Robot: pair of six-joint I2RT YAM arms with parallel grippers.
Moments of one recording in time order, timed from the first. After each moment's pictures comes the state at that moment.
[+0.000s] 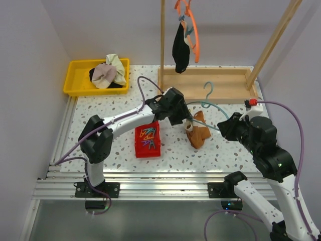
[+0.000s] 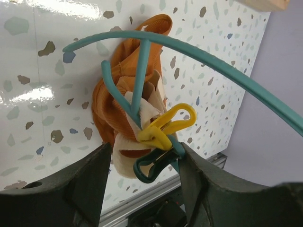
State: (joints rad) left arm -0.85 1.91 1.56 -0.47 0.01 -1.16; right arm 0.38 0.62 1.06 -0.87 0.08 0.46
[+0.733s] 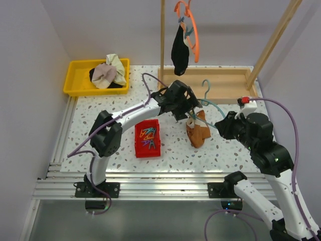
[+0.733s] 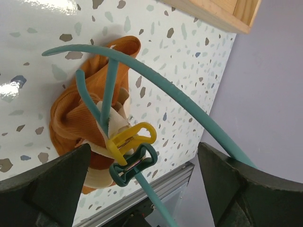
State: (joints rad) left arm -0.82 2.02 1.71 -0.43 0.07 -1.27; right arm 0.38 0.66 1.06 -0.86 0.03 0.36
